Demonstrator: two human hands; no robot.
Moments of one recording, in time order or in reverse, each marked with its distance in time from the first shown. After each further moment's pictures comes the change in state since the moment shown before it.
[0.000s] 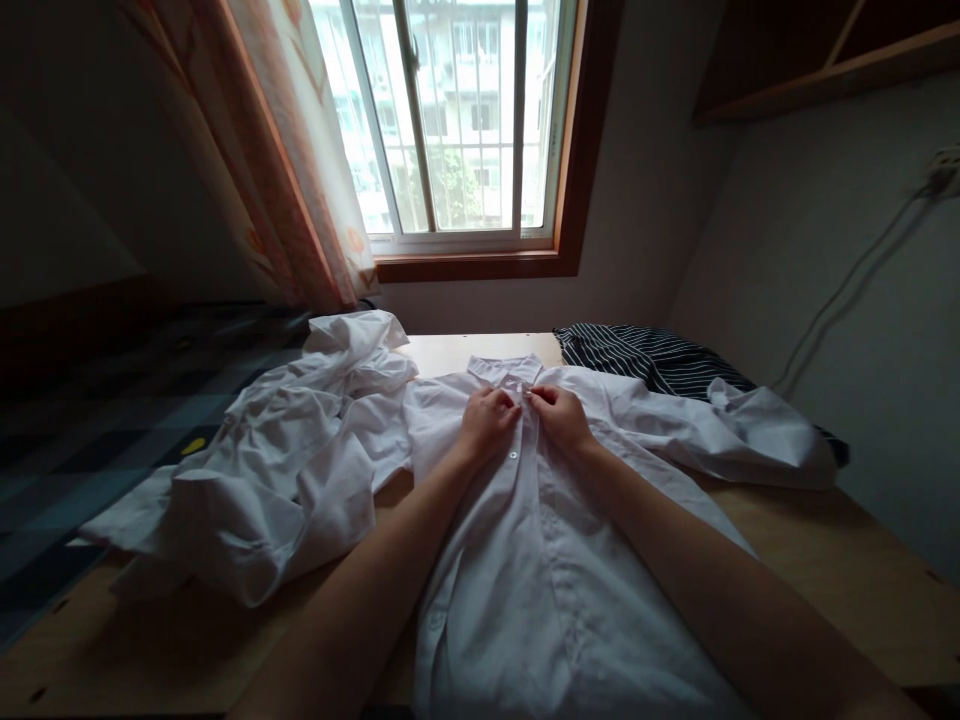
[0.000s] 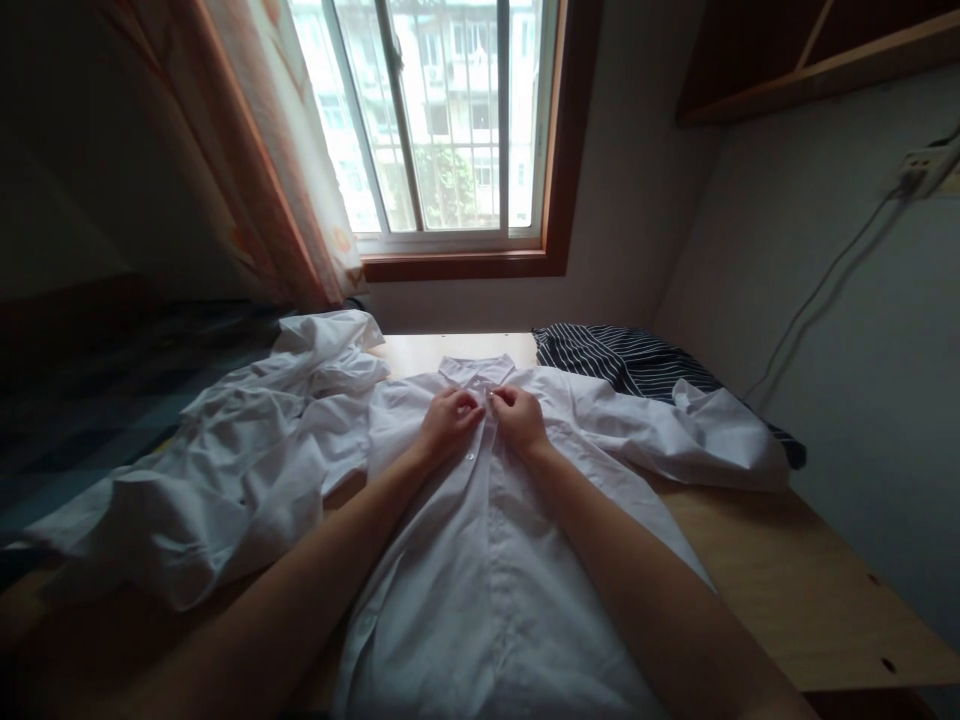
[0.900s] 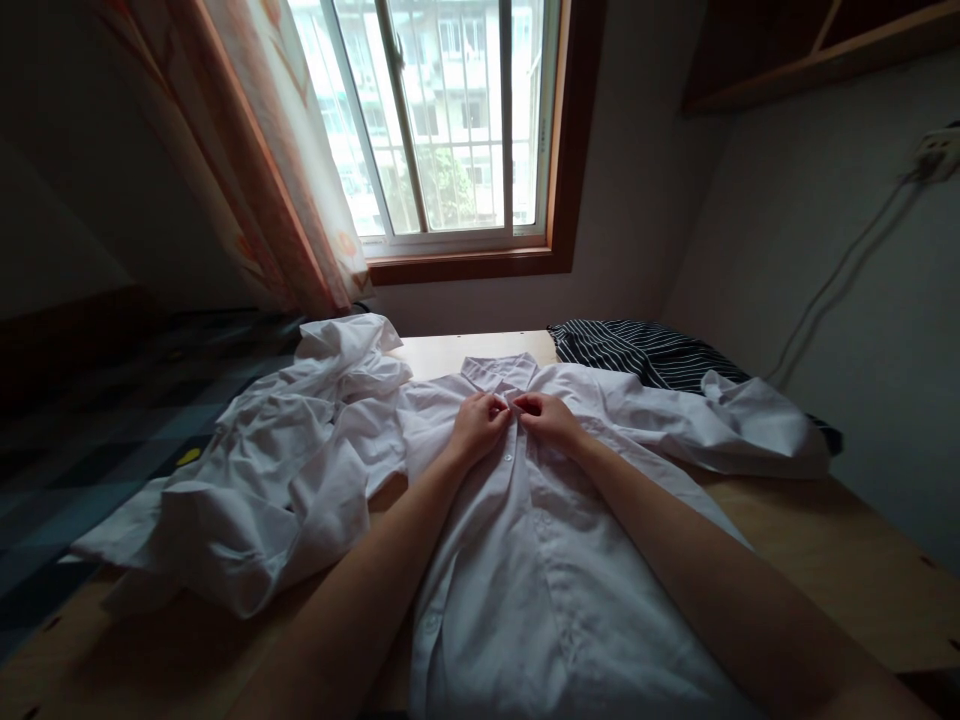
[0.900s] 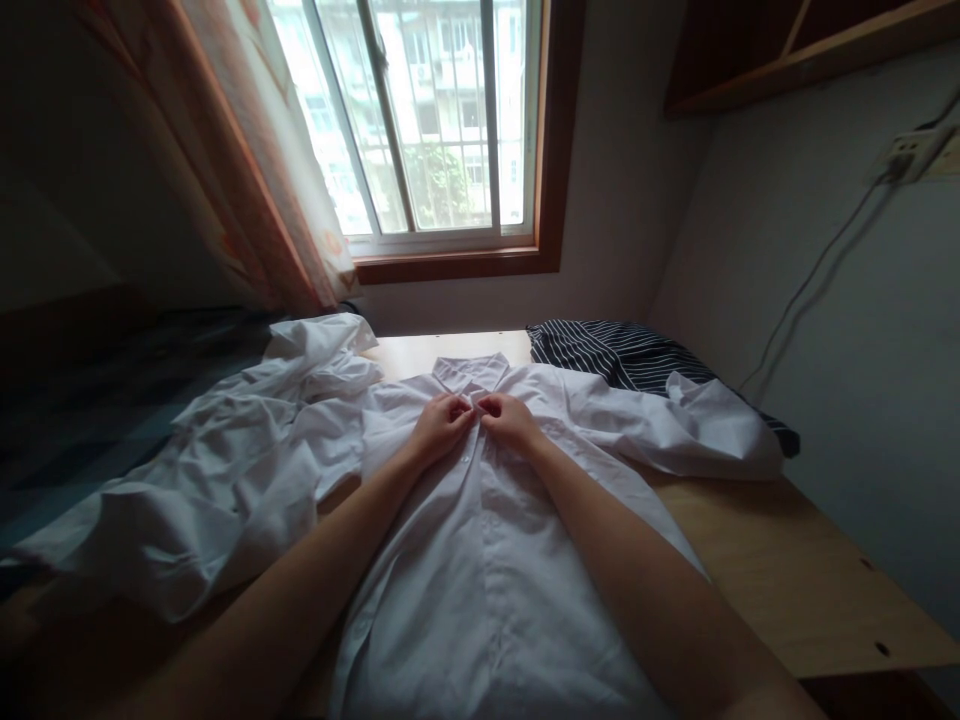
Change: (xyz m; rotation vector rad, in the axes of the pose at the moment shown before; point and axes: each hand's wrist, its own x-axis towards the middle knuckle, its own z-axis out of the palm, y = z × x) left_hand -0.001 -0.011 0.003 -0.079 -0.042 -0.012; right_hand 0.004 0.010 -0.008 -0.079 -0.287 -0.098
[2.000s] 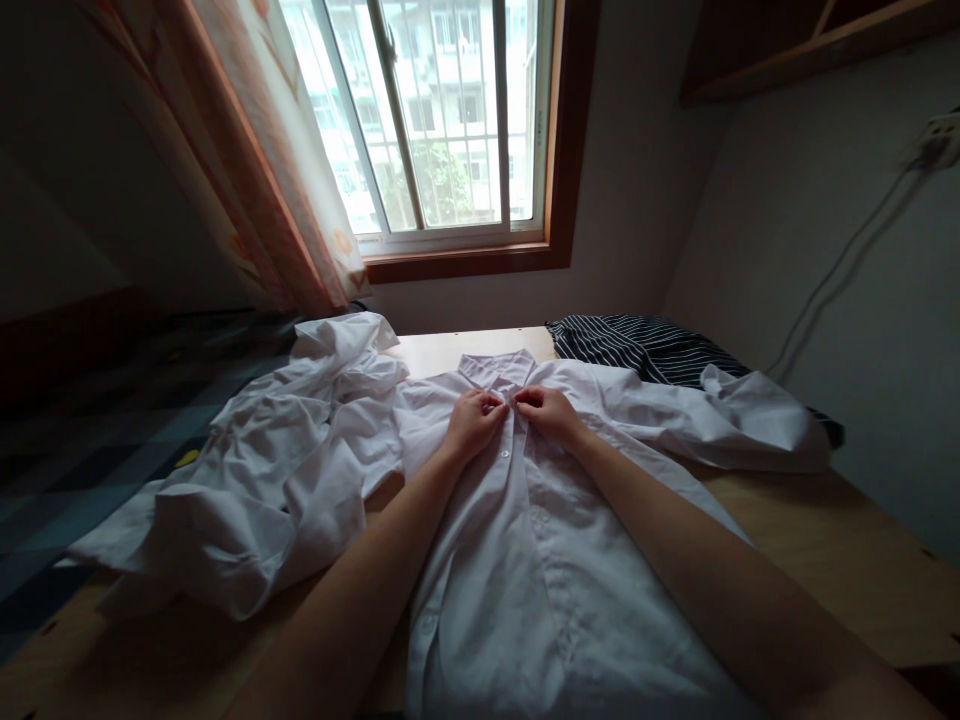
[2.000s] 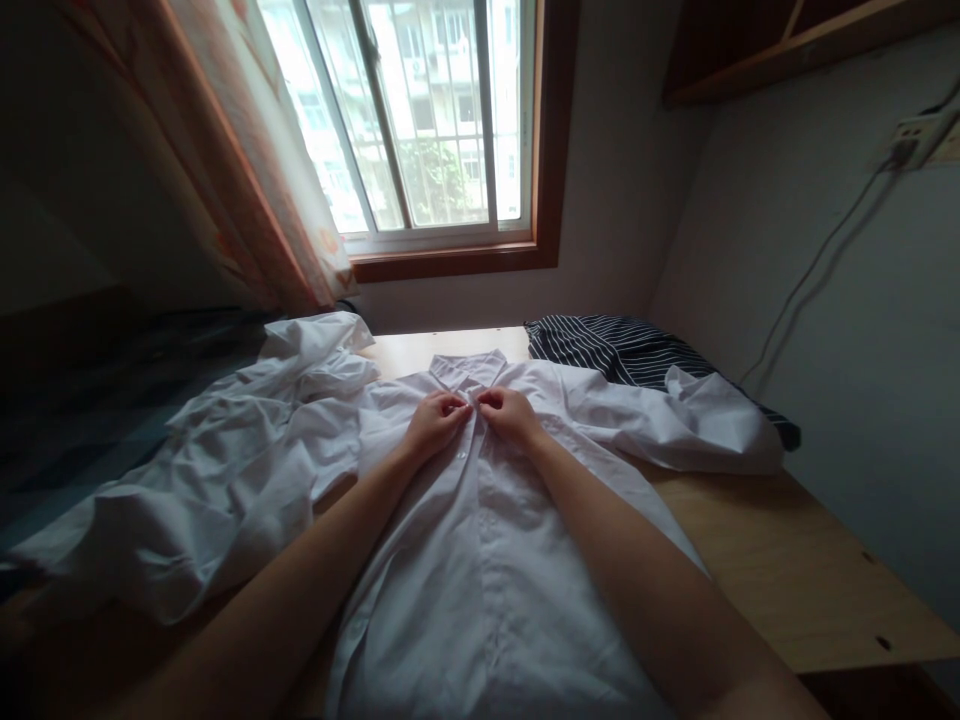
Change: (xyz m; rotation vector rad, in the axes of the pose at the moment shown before) left_hand 0.003 -0.004 0.000 -0.105 0.039 -0.043; right_hand 0.002 0.002 -0.001 0.045 0.074 0.039
